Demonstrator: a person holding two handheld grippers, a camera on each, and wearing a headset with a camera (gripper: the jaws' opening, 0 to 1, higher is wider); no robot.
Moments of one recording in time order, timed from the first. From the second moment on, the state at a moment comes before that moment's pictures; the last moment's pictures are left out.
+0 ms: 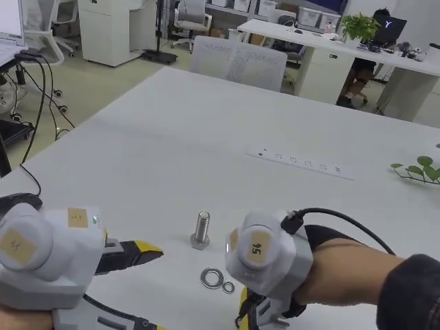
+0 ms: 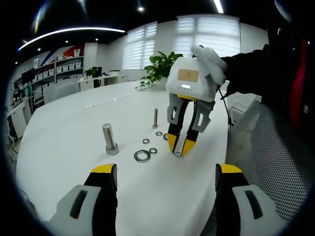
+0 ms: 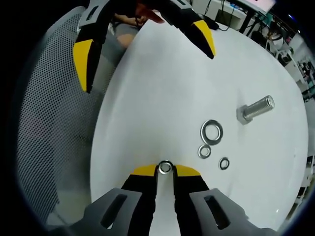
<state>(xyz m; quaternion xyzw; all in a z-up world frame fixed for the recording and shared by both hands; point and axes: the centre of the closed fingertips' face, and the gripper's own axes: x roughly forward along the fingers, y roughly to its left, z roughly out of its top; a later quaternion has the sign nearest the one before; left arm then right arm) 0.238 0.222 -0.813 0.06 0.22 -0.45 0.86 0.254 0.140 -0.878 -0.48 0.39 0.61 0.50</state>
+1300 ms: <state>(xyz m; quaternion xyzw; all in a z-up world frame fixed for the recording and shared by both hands) 0.244 0.218 -0.806 0.05 0.21 -0.45 0.87 0.334 0.079 -0.789 -0.48 0.39 0.54 0.57</state>
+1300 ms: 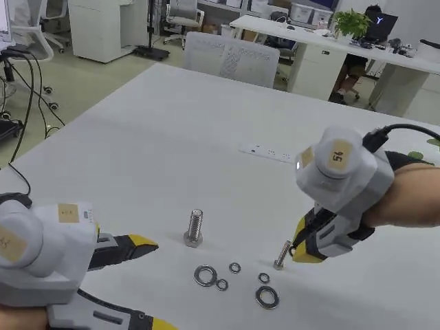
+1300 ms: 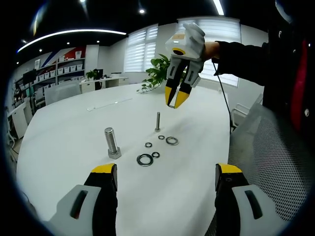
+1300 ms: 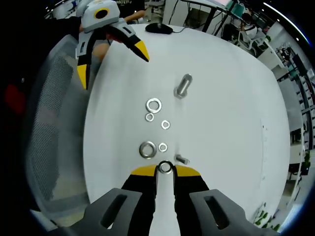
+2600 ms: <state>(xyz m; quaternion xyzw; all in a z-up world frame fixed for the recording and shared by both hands) 0.259 0.209 -0.802 0.07 0.17 -0.46 0.87 0.368 0.076 -0.788 -0.51 0.40 0.54 0.54</state>
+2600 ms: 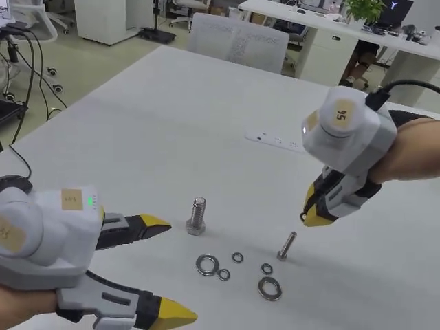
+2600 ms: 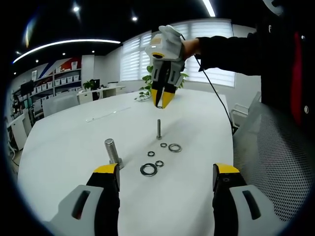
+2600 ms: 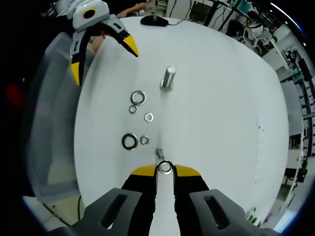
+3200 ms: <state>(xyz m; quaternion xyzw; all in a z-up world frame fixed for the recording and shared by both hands) 0.263 0.208 -0.803 0.06 0.17 -0.46 0.87 0.368 0.077 -0.811 -0.51 0.42 0.54 0.51</state>
